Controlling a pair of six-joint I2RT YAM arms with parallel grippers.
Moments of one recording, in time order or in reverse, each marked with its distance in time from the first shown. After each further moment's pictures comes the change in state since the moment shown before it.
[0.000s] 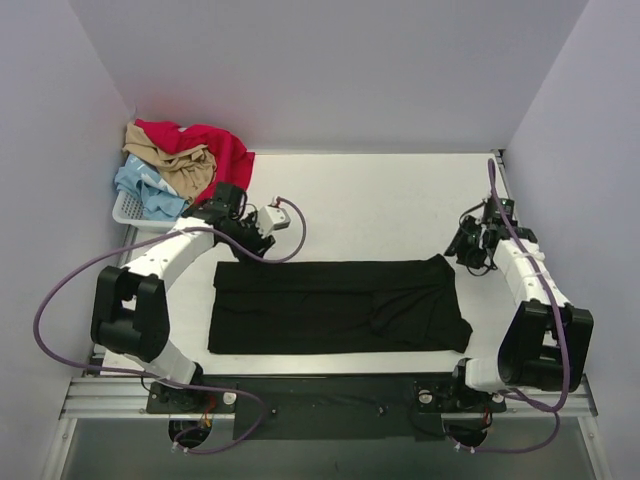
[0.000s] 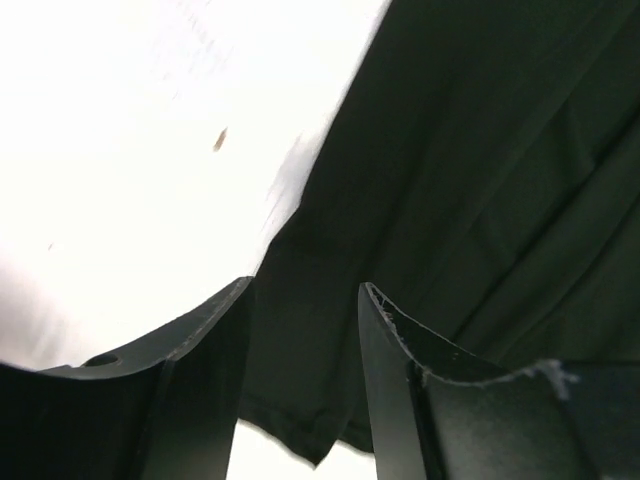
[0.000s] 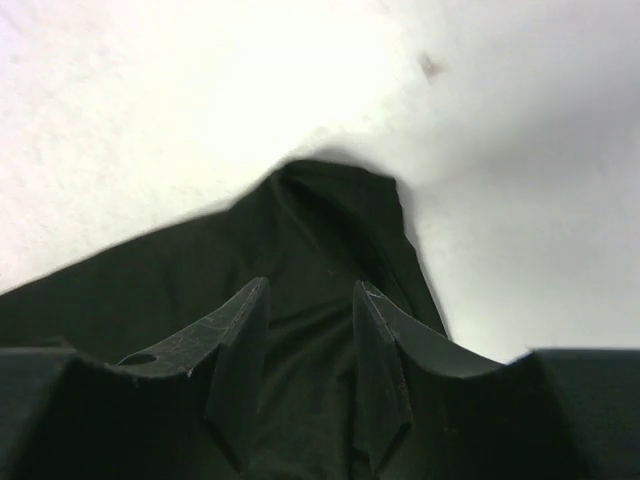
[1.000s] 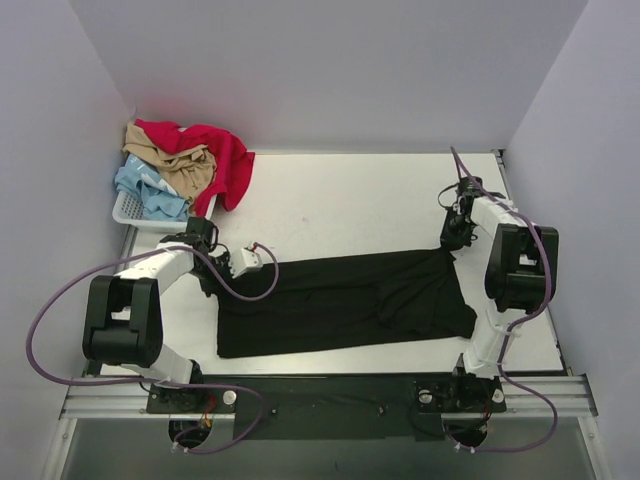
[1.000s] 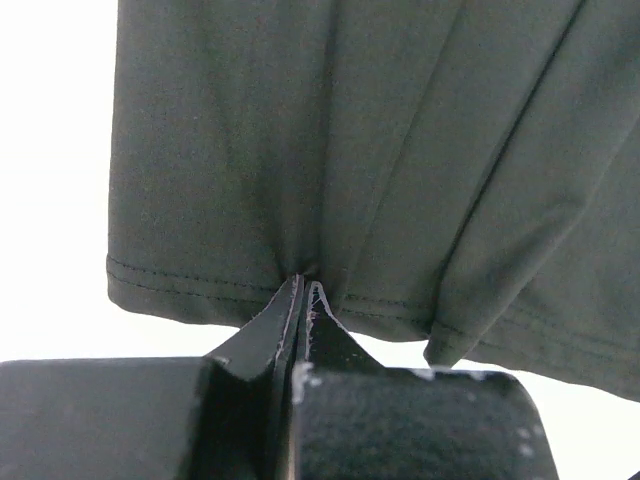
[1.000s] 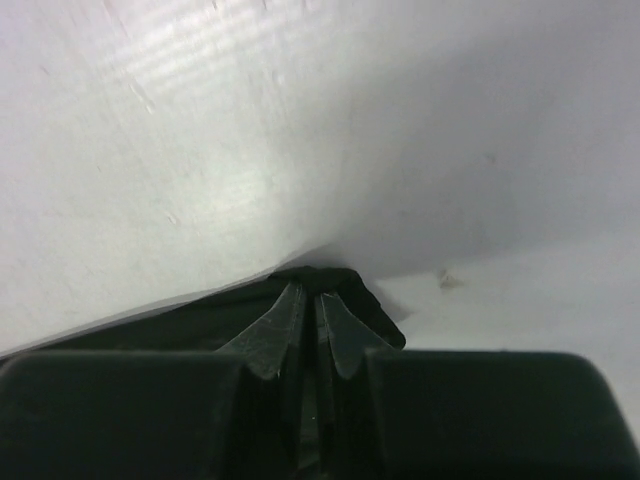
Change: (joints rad) left arm 0.232 -0.064 -0.283 -0.053 -0.060 0.381; right arm 0.098 0.536 0.389 -0.068 0.157 -0.149
